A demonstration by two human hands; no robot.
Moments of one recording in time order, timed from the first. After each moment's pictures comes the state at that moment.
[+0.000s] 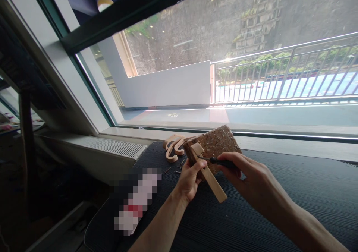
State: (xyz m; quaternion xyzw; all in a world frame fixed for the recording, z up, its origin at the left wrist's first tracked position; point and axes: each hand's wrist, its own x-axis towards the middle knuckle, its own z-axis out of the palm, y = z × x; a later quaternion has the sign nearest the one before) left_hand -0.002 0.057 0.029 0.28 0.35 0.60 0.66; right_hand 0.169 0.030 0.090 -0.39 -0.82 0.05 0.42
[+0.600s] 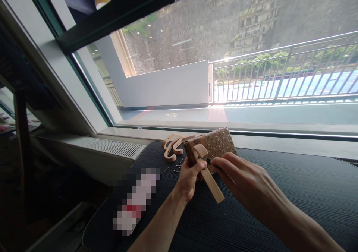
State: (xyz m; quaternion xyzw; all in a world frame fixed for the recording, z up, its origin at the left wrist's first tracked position) left_hand 0.004 0.056 0.026 0.32 0.40 0.61 0.61; right_hand 0.170 0.023 0.094 -0.35 -0.88 -0.07 0.32
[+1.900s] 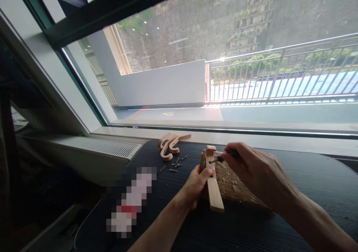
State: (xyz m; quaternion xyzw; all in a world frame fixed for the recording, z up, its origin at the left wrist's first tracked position) left_hand 0.022 0.040 0.020 0.36 0.46 0.44 0.69; right_hand 0.188 0.028 0.109 -0.42 -0.82 -0.10 0.38
